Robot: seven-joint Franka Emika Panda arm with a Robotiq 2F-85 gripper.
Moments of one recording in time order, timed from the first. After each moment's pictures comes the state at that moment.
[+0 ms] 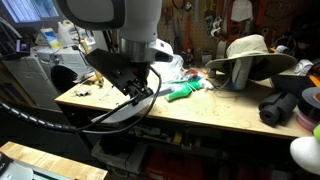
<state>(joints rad) -0.71 0.01 -0.37 -2.08 0.17 1.87 -0.71</state>
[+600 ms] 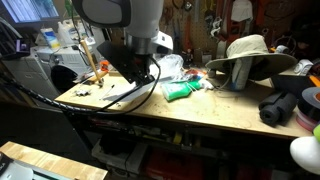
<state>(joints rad) -0.63 0.05 -0.37 -2.04 0.37 1.91 -0.67</state>
